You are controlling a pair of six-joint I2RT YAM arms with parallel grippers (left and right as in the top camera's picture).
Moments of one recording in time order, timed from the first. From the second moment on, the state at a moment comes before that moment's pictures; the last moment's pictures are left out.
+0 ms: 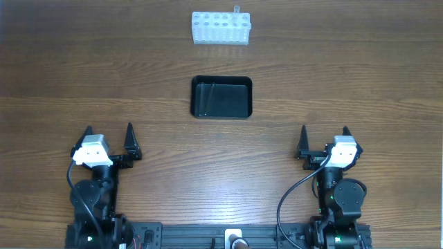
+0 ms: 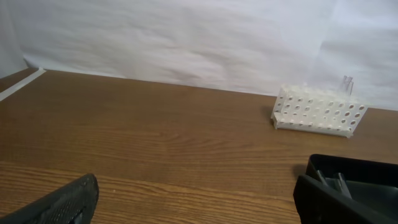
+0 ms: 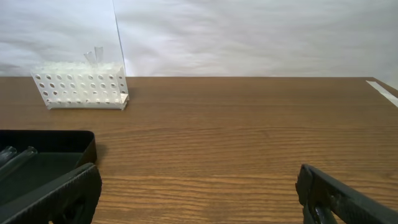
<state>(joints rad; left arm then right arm) 0.06 0.01 0.01 -0.07 0.01 -0.10 0.02 0.01 0.01 -0.07 0.05 0.00</state>
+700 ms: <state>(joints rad) 0.06 0.01 0.01 -0.07 0.01 -0.10 0.02 0.01 0.07 -0.14 0.03 0.02</state>
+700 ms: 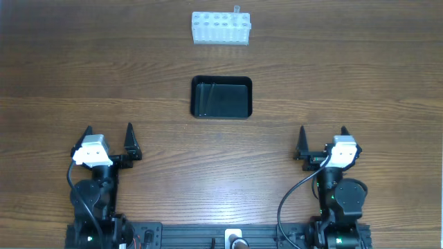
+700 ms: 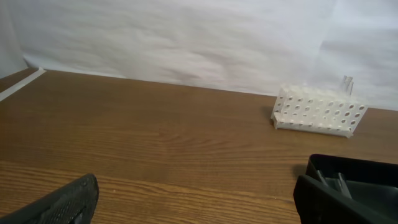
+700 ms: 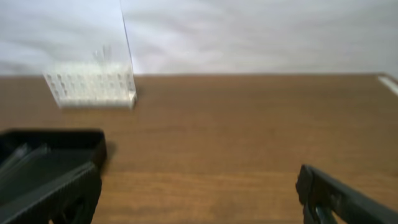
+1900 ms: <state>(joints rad) 0.06 0.01 0.01 -0.07 0.01 -0.10 0.20 1.36 1.55 -0.62 0.03 0.02</state>
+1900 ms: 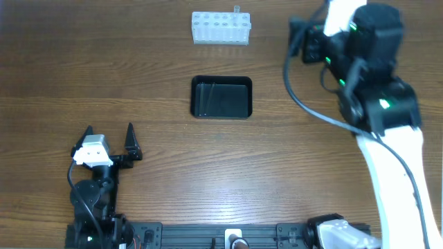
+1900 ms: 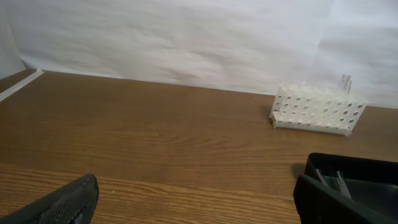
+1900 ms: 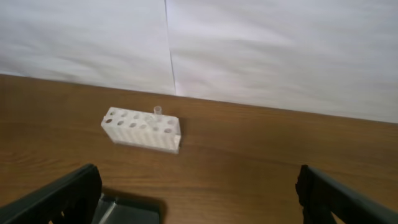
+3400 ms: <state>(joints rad) 0.06 0.01 0.01 -0.07 0.01 -0.10 0.42 2.05 1.56 -0.03 0.37 0.26</state>
